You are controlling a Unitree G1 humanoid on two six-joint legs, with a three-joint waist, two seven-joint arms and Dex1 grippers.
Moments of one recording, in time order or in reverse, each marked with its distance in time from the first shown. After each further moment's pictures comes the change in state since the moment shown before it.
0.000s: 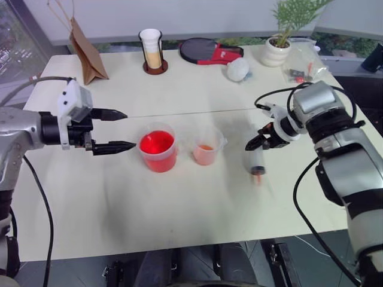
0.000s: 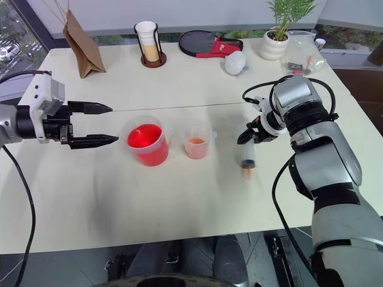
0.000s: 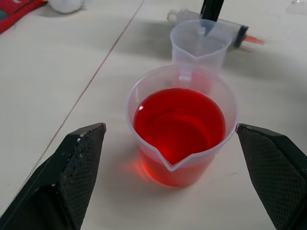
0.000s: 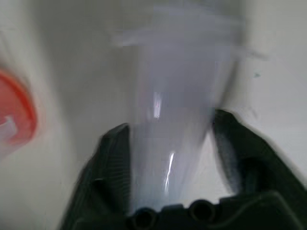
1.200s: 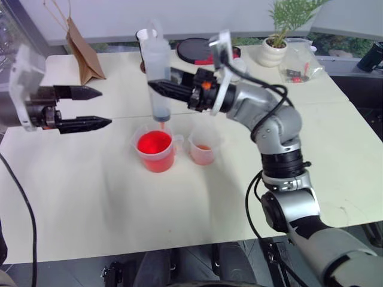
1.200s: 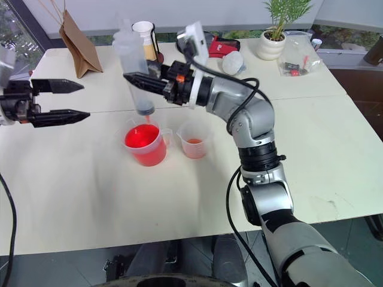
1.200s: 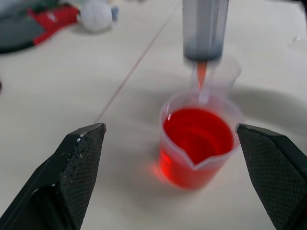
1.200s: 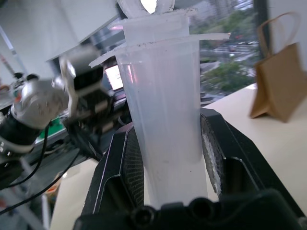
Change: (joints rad) left arm -0.140 0.089 0.111 0.143 -0.093 0.112 -0.092; right arm 0.298 0.469 -0.430 -0.789 0.328 -0.798 -0.149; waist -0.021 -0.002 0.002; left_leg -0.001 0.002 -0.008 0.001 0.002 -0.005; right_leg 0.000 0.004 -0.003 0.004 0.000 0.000
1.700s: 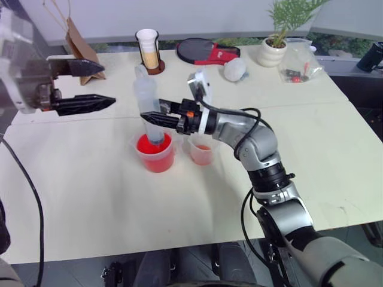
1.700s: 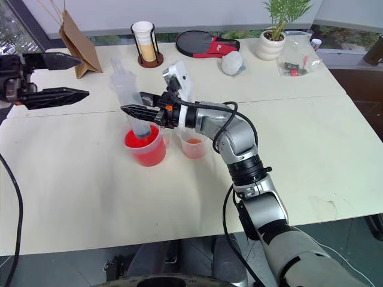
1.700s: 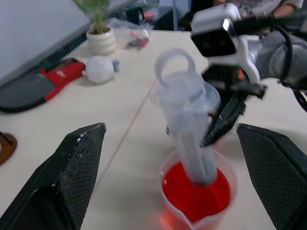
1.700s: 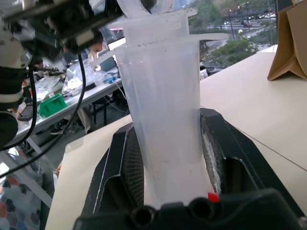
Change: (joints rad) left arm -0.138 -0.042 -0.021 -0.010 -0.044 0.015 0.063; right arm 0.108 0.035 0.119 0.045 -0.071 -0.113 0.016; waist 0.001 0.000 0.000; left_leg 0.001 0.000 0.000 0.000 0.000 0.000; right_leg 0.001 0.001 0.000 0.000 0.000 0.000
